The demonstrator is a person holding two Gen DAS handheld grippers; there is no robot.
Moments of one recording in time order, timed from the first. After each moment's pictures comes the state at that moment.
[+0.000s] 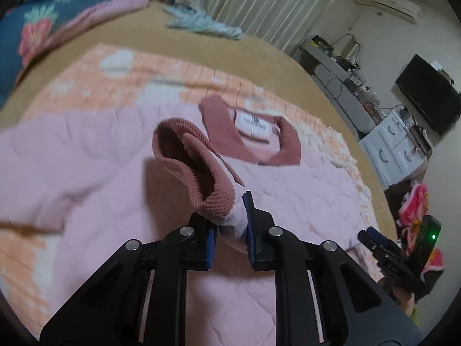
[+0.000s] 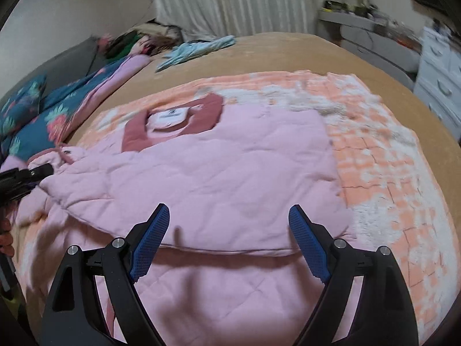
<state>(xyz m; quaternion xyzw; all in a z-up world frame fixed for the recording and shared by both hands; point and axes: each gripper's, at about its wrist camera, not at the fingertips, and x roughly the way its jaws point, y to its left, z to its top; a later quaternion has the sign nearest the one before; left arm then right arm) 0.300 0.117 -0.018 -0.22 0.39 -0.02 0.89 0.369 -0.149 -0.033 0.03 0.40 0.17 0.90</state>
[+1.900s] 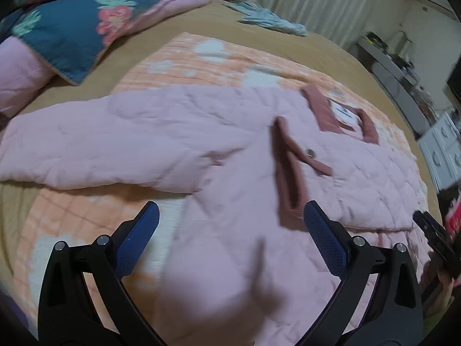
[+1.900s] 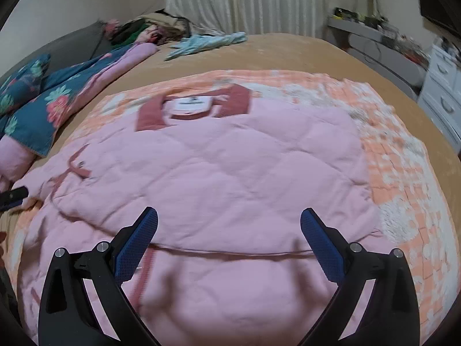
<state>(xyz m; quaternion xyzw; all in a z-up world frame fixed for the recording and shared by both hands) 0.222 0.201 -0.045 -0.19 0.43 0.13 0.87 0.353 -0.077 -0.037 -0.03 0.40 0.17 0.90</state>
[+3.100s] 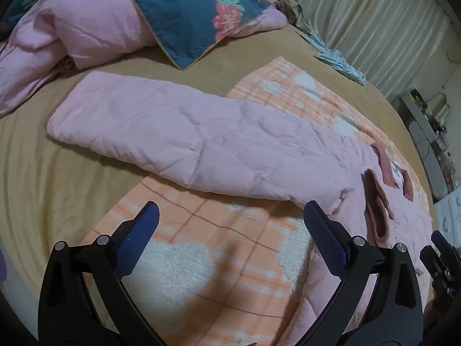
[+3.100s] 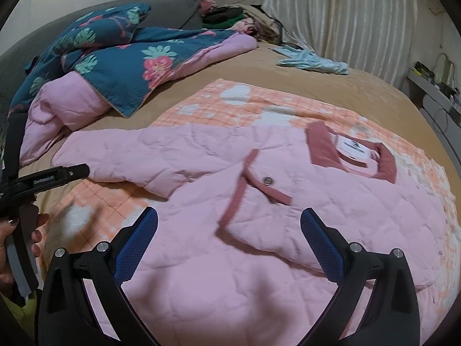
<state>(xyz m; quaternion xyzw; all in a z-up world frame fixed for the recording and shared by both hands) 0.132 0.336 -0.055 -0.28 0.38 0.24 0.85 0.272 0.164 0.006 -0.14 0.36 0.33 0.86</state>
